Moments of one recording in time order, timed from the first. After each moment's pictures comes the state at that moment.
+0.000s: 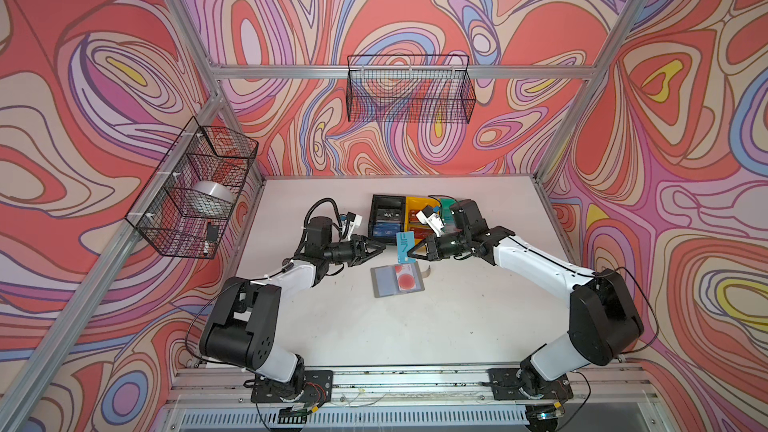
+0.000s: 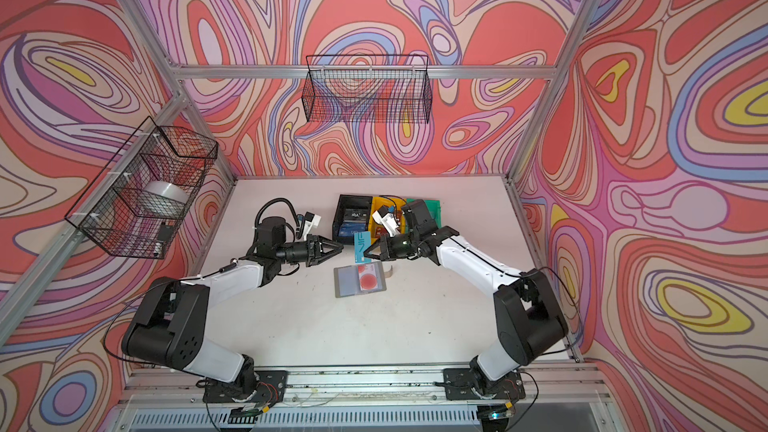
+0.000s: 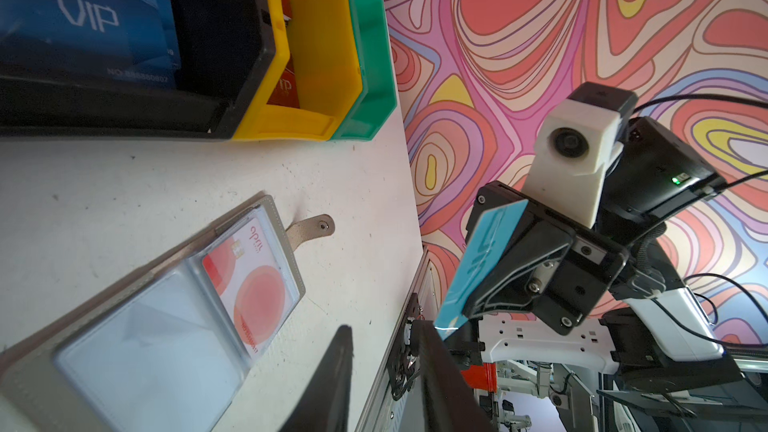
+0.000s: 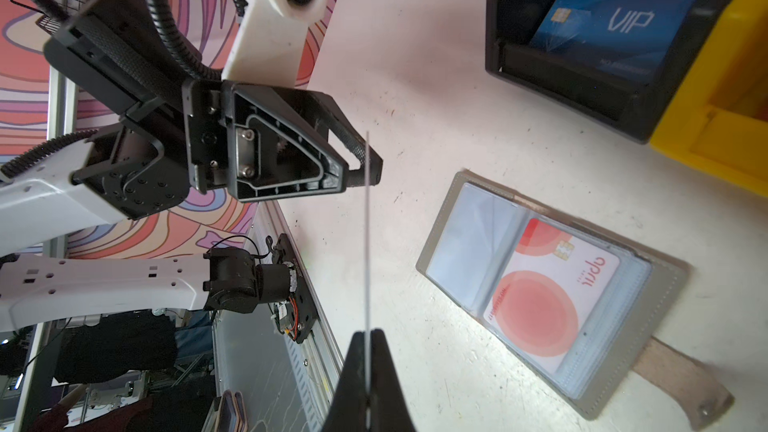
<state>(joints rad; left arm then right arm) -0.23 1.52 0.70 0.33 1.01 -0.87 0.48 1.54 1.06 -0.27 -0.80 0.45</state>
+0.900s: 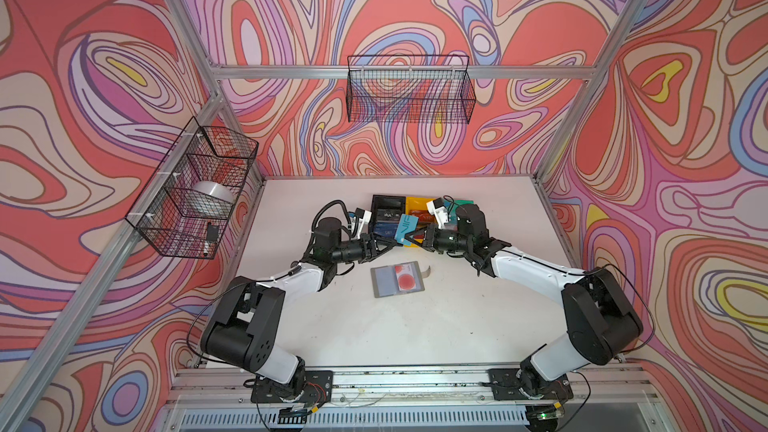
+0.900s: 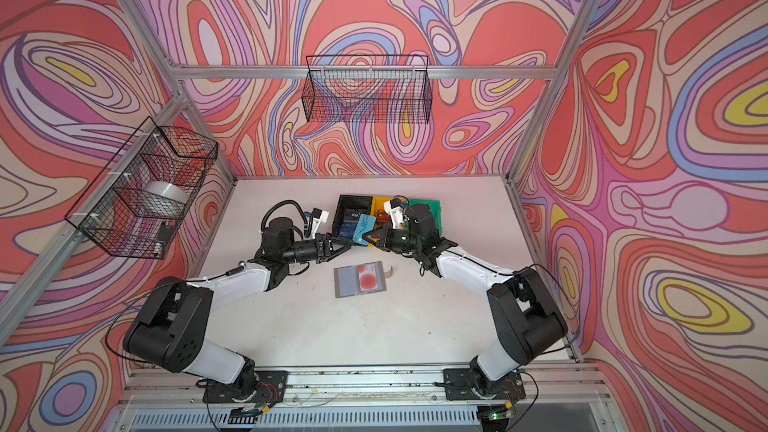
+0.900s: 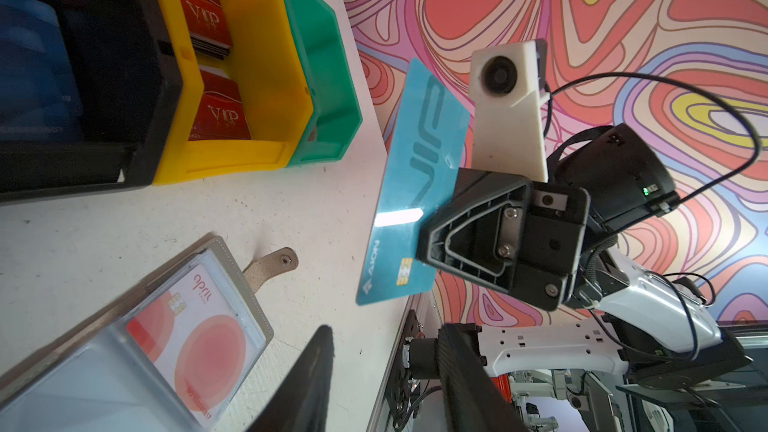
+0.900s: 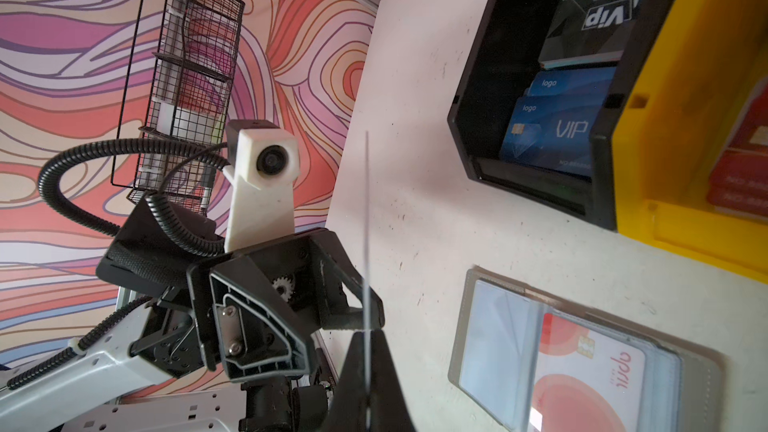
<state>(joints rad) -0.33 1.53 0.69 0.53 0.93 -0.95 0.49 1.58 0.93 0.25 -0.66 0.87</state>
